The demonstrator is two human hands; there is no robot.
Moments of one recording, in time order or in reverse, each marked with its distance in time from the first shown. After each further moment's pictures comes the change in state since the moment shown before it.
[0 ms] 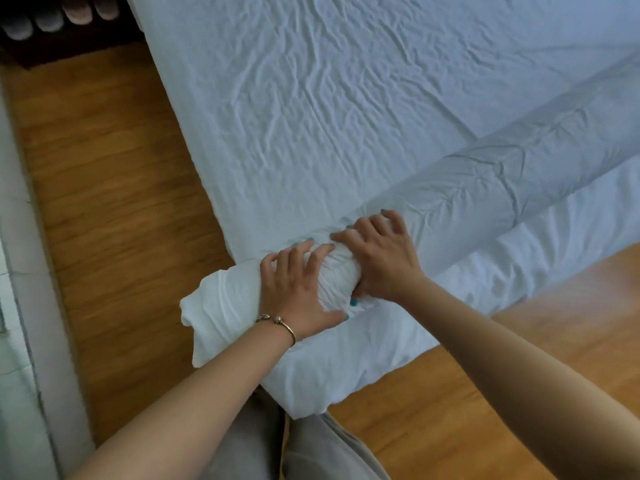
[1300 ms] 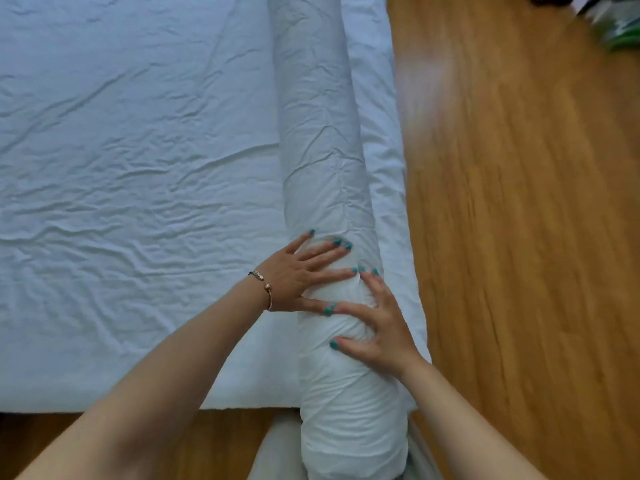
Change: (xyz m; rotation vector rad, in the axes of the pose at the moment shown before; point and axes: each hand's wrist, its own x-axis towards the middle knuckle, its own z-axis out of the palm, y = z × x) left_hand 0.195 0.081 -0.037 0.414 -0.472 1.907; right_hand -0.061 -0.136 0.021 0.914 0.773 1.277
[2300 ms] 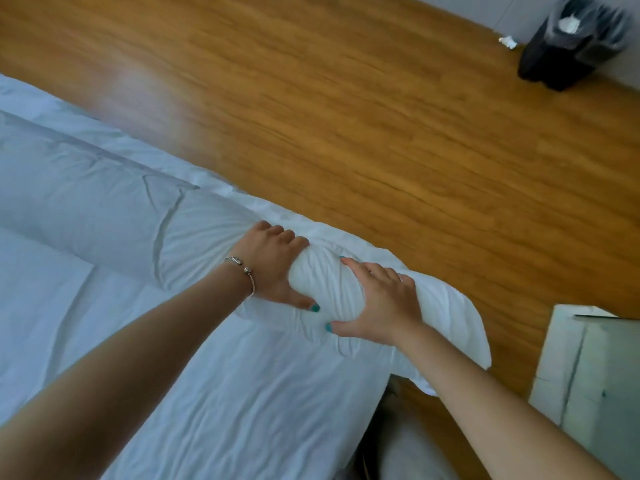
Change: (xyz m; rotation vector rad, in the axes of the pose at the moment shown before) left_hand 0.169 0.005 -0.026 0.300 -0.281 0.679; right_hand -0.022 -0.040 0.036 -0.162 0.400 1.136
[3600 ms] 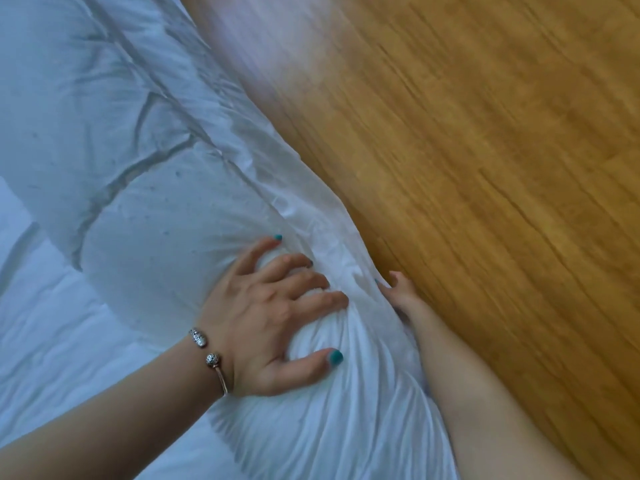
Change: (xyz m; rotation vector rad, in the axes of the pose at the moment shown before) left_hand 0.074 0.014 0.020 -0.377 0.059 -0.339; right_hand 0.333 0.133 0.181 0.576 -0.647 0.332
